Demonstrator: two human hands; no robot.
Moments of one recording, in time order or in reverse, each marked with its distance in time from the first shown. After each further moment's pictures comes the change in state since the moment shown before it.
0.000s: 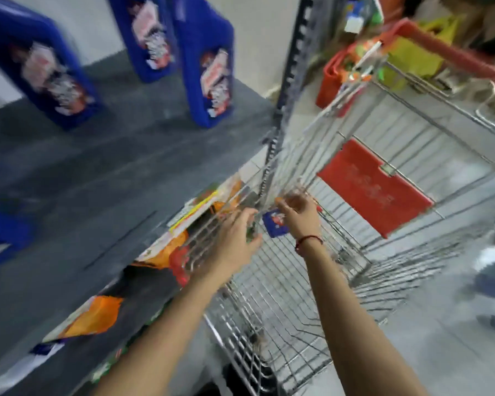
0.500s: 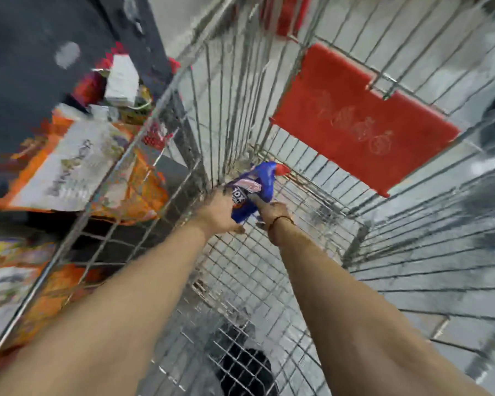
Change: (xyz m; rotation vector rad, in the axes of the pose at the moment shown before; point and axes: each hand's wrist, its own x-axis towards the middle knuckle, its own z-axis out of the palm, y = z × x) left_hand 0.182 -0.100 0.196 0.385 -0.581 -0.036; right_hand 0.140 0.204 0.021 0.234 0.041 0.710
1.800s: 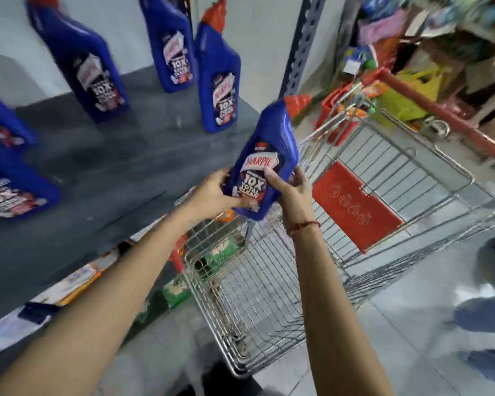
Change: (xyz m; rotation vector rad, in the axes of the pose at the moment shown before) left_hand -0.317 0.040 -0.162 -0.906 0.517 0.137; right_hand -0.357 -0.108 -0.010 0.286 -0.592 -0.796
